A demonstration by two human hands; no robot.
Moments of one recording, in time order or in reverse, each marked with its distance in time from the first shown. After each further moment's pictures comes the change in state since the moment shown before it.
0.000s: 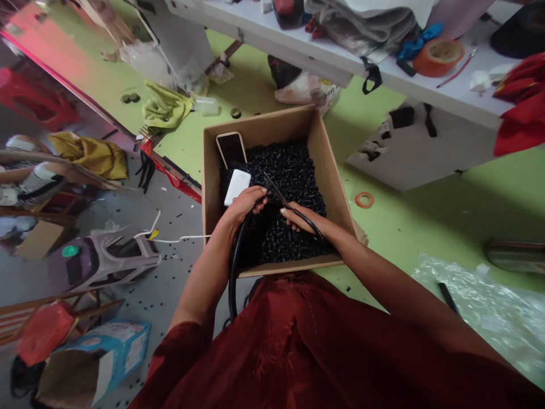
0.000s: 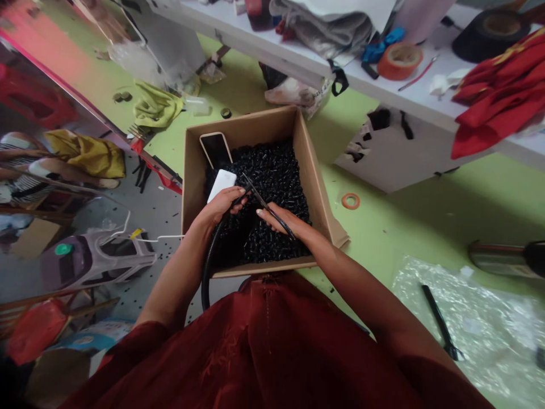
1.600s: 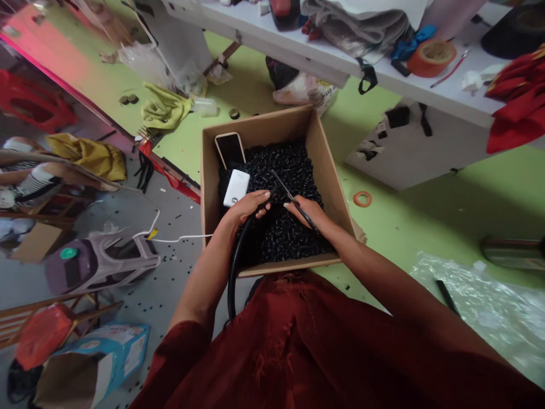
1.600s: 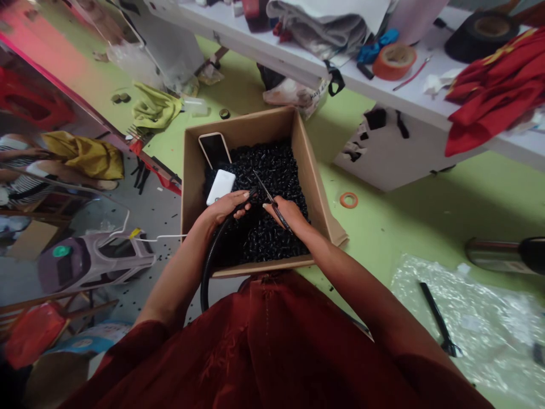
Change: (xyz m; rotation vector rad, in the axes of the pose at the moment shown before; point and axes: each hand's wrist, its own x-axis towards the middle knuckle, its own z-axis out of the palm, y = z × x) left_hand 0.004 -0.013 0.002 -0.078 -0.150 -0.074; right_hand 0.011 0.002 -0.005 -0.535 0.289 0.066
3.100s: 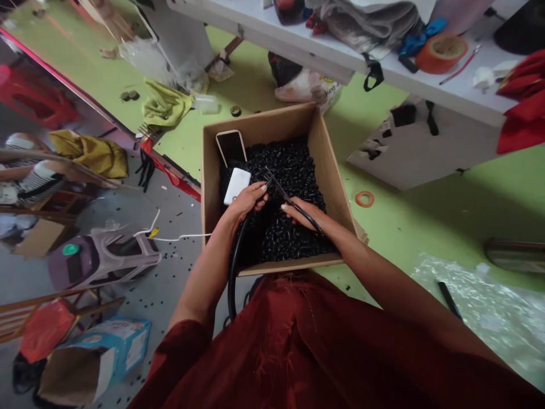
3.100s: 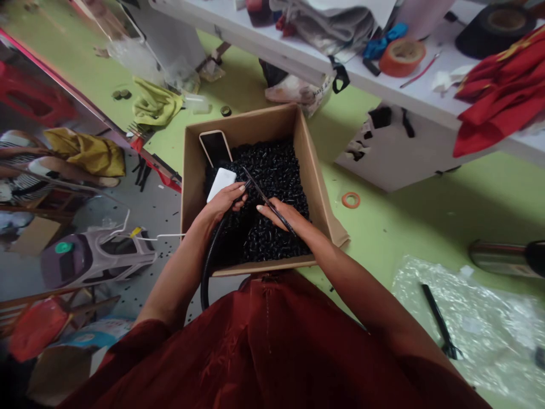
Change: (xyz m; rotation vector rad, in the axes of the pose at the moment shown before) left_hand -0.002 0.009 0.001 -0.049 0.133 0.116; right_hand -0.008 -0.002 -0.005 0.389 -0.182 -0.043
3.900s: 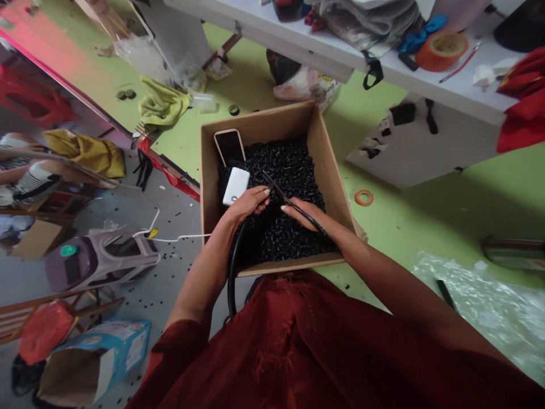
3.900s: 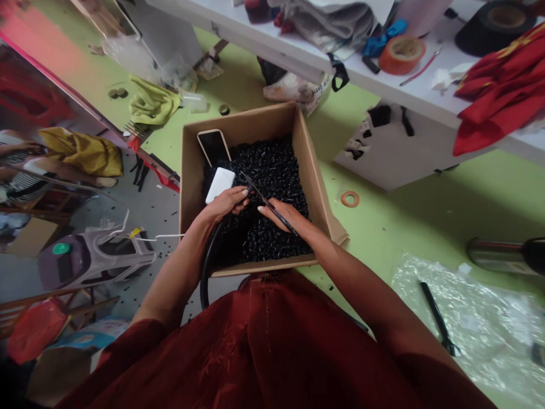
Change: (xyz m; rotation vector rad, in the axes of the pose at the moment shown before) left_hand -0.001 -0.003 0.002 0.122 -0.055 -0.027; right_hand -0.004 -0.006 -0.003 -0.151 0.010 -0.085
